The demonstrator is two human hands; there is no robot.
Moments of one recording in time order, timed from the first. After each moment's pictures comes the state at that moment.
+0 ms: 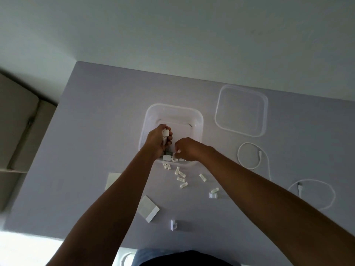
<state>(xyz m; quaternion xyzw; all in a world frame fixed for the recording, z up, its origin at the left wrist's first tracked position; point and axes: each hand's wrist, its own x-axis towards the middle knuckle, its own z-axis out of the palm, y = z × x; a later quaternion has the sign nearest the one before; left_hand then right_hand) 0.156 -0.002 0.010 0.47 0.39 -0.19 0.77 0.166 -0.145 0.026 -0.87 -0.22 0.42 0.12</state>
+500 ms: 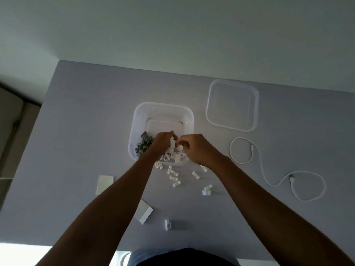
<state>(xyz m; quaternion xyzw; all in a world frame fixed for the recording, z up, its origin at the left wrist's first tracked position) 0.156 -0.041 -0.017 0.69 0.25 -0.28 0.62 0.142 -0.198 0.046 -0.90 -0.13 0.25 0.34</state>
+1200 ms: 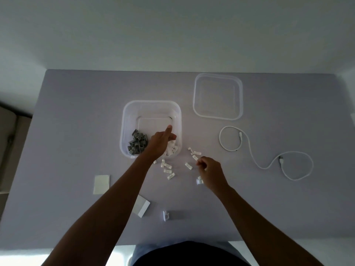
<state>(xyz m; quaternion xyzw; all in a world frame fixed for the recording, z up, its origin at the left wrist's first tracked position) 0.128 -0.055 -0.002 0.79 0.12 -0.27 0.54 0.025 -0.266 -0.018 -0.91 0.09 0.12 0.39</state>
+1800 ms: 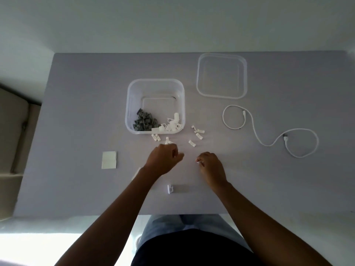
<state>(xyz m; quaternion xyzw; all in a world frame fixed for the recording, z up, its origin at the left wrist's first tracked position) 0.002 -0.058 0.015 0.94 -0.05 -0.21 0.28 -0.044 -0.257 -0.047 -0.95 0.02 0.12 0.29</state>
